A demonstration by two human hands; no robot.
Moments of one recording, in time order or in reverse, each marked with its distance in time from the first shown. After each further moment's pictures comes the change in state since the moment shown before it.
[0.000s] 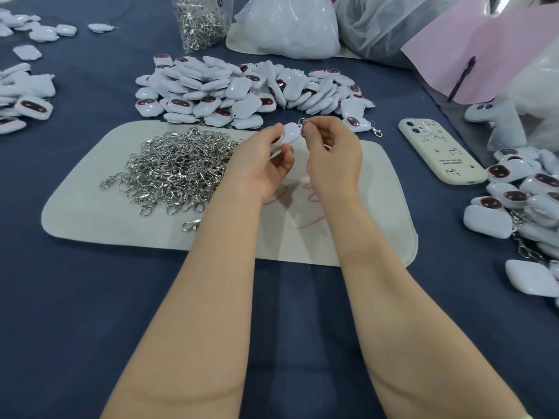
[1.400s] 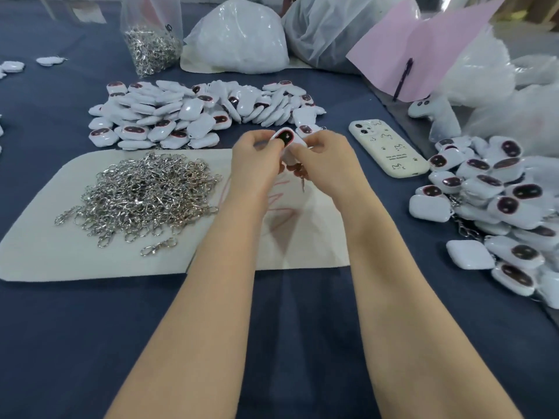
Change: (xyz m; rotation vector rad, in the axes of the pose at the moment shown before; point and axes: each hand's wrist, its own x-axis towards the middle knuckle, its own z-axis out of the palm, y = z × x) left_hand -0.010 -0.034 0.049 0.566 -0.005 0.341; right_hand 0.016 -0.014 -0.072 -0.173 -0.220 0.257
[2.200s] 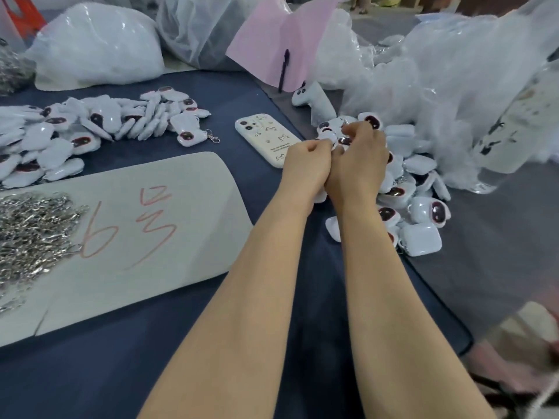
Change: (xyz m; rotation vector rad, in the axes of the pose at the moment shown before) left_hand -0.081 -0.012 0.181 0.188 -0.516 -0.119; right_hand -0.032 0.069 -0.145 -0.383 0.743 0.114
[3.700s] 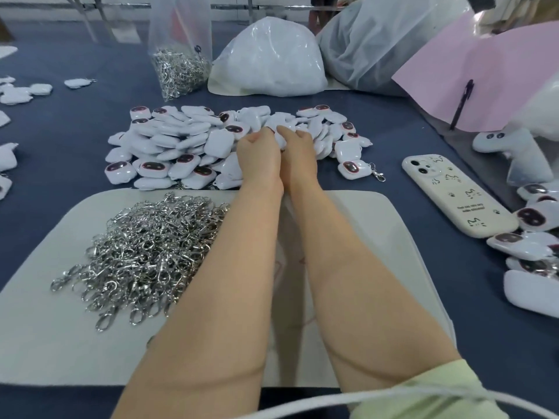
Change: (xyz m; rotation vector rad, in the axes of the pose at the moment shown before) left_hand 0.072 0.005 -0.265 -0.368 0.765 -0.059; right_hand -0.067 -0.201 0.235 0.564 -0.695 -0.084
